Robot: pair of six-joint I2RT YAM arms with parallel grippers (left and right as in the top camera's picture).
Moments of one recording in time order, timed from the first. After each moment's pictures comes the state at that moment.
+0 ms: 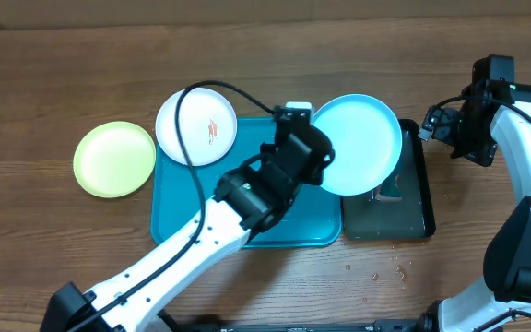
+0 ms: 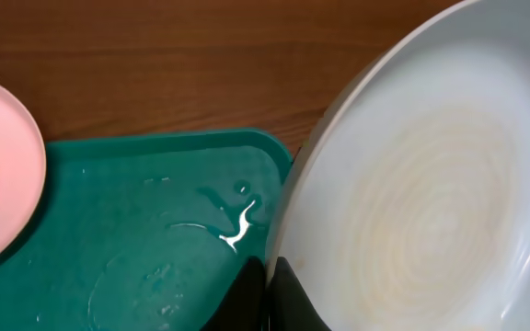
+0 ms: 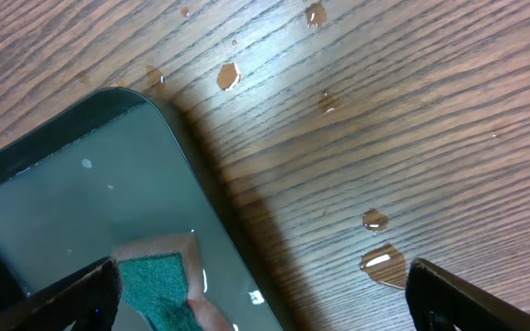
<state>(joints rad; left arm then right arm) -0.82 1.50 1.21 -0.47 -0.35 -0.58 -0.17 1.81 1.42 -1.00 -0.04 0.28</state>
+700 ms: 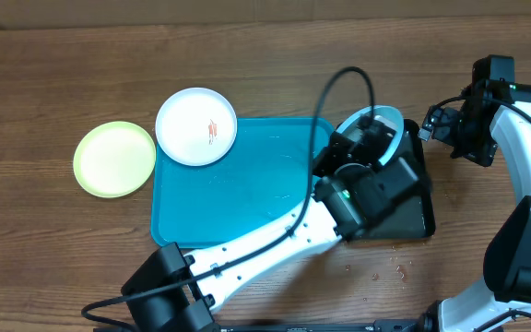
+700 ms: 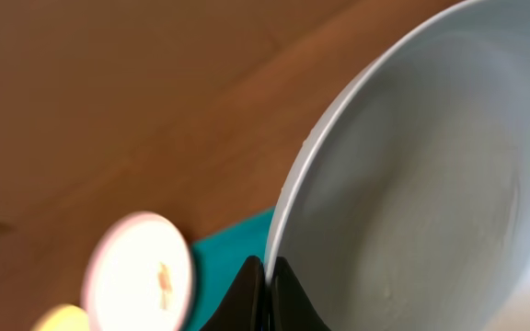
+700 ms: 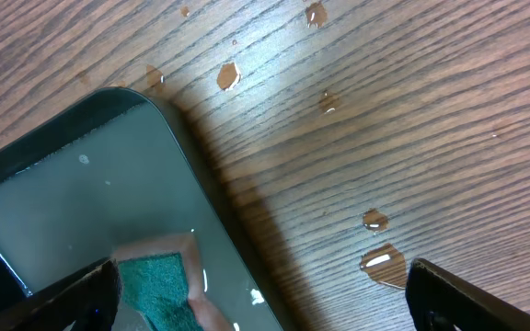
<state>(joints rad) -1.09 1.83 1.55 -0.64 -0.99 -0.25 -0.17 1.81 1.42 -1.00 -0.04 0.28</state>
